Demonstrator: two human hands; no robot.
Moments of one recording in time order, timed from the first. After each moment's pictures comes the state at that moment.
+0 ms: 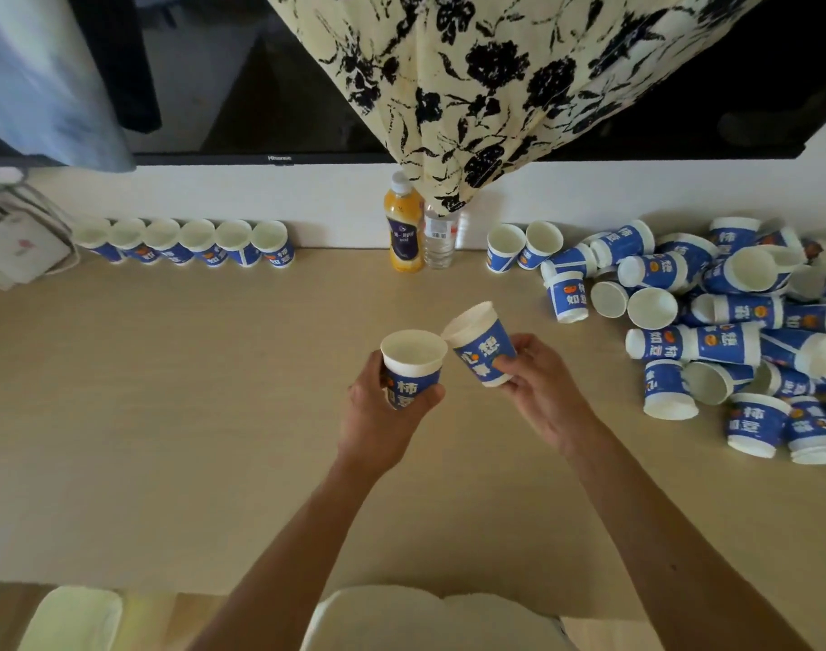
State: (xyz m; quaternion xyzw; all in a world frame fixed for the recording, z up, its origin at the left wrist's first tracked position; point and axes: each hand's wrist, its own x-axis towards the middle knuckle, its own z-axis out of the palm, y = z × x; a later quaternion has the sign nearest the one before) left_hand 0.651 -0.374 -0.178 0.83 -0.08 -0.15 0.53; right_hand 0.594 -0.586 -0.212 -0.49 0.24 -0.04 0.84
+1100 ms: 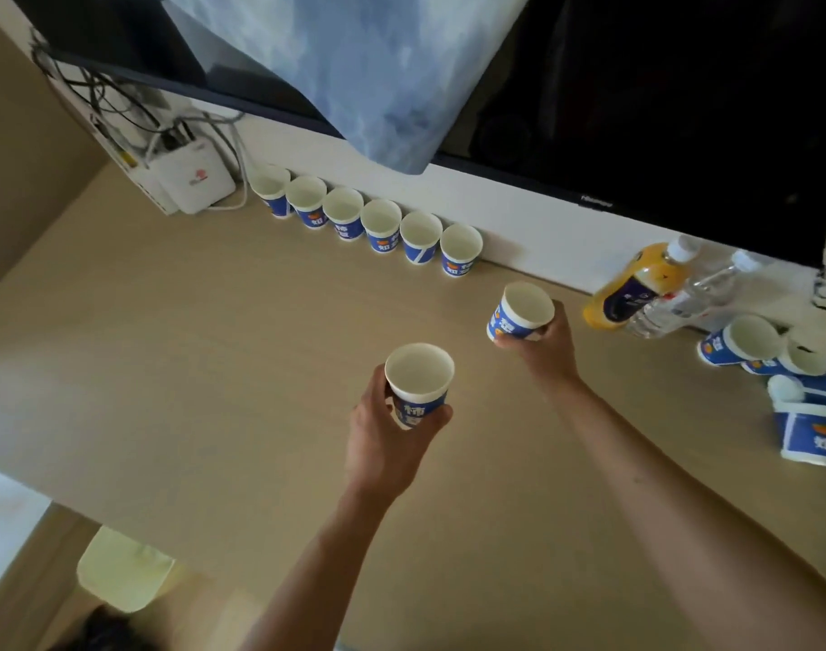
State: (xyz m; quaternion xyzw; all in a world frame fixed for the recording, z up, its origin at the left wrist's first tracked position) left_hand 0.795 -0.191 -0.205 0.83 0.10 -0.09 0.55; right_hand 0.873 -0.417 -0.272 -0.73 0.27 -0.03 0.62
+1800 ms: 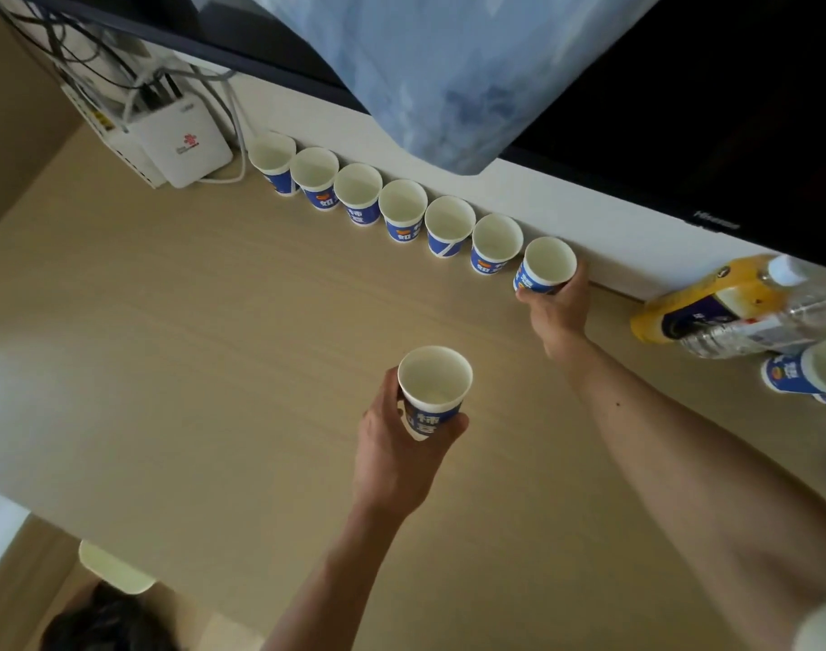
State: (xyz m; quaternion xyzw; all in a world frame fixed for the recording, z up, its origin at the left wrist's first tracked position) left_hand 0.835 -0.186 -0.233 0.82 0.12 -0.11 0.55; right_hand 0.984 -0.422 -0.350 -0.76 0.33 -0.08 0.55
